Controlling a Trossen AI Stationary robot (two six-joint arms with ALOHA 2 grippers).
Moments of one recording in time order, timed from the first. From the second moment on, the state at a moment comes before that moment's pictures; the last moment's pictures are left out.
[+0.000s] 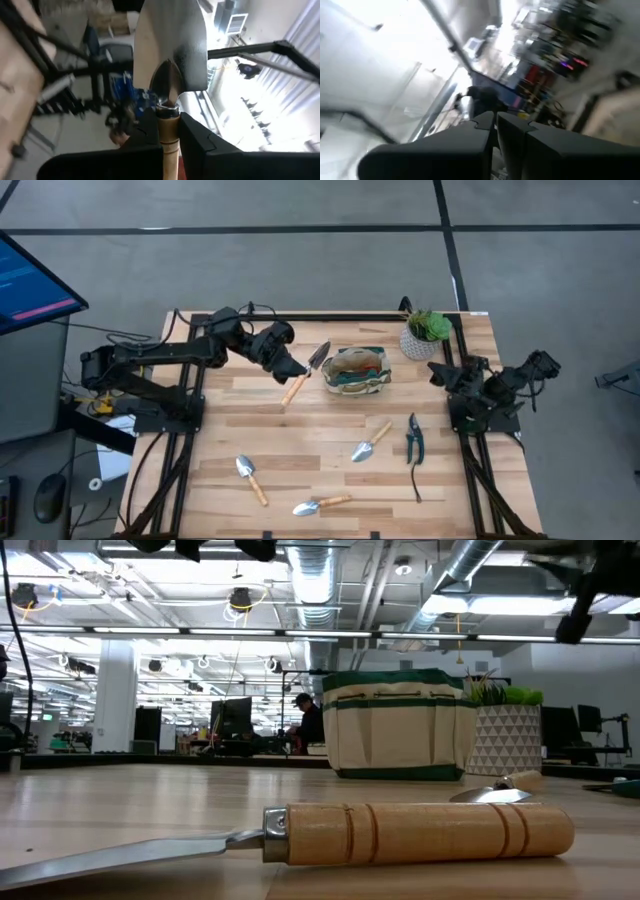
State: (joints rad) left arm 0.27 1.28 0.92 0.61 0.76 -1.64; right arm 0.52 0.01 0.02 0.64 0.79 0.61
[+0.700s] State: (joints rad) left arm 0.27 1.38 0.92 0.49 0.63 -1.95; right arm 0.42 0.64 0.59 0.24 0.76 -0.33
